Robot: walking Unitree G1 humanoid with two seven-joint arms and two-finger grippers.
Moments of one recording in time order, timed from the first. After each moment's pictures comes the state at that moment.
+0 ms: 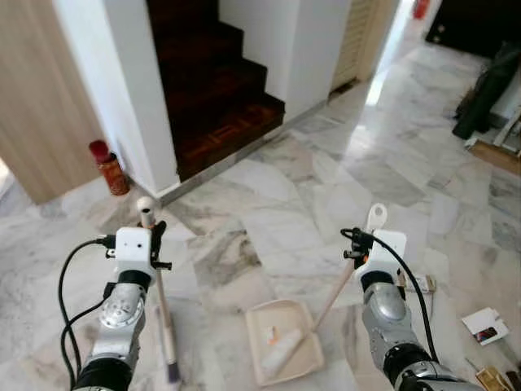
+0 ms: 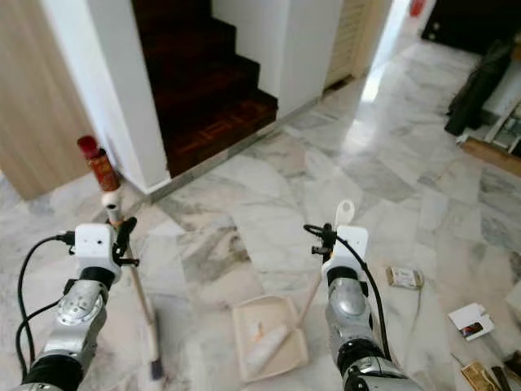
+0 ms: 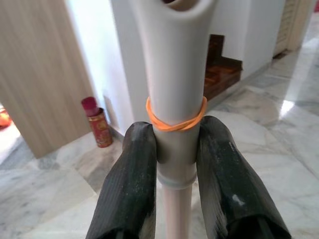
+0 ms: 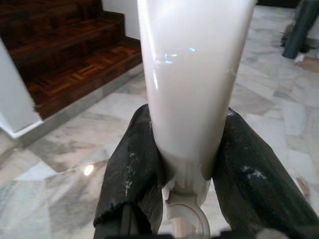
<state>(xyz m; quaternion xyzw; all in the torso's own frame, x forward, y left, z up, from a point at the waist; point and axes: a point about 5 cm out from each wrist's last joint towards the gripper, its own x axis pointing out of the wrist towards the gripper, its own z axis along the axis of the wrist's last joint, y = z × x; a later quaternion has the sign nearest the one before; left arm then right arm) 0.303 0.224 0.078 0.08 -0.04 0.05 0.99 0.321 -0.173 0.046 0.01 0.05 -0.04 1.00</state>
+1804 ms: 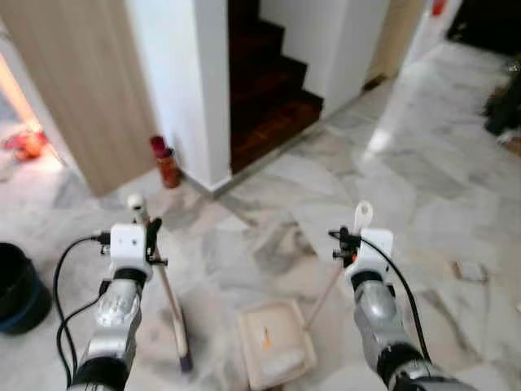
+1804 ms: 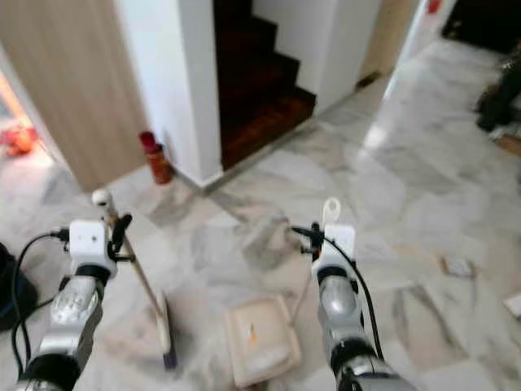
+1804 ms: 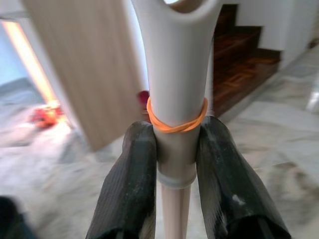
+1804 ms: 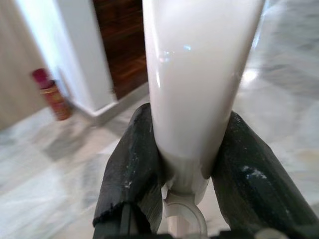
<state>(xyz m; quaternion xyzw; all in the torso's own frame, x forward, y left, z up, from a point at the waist) 0.308 0.217 0.082 0.09 -0.04 0.03 0.99 0.320 -0.166 0.044 0.02 0.05 -0.03 1.00</state>
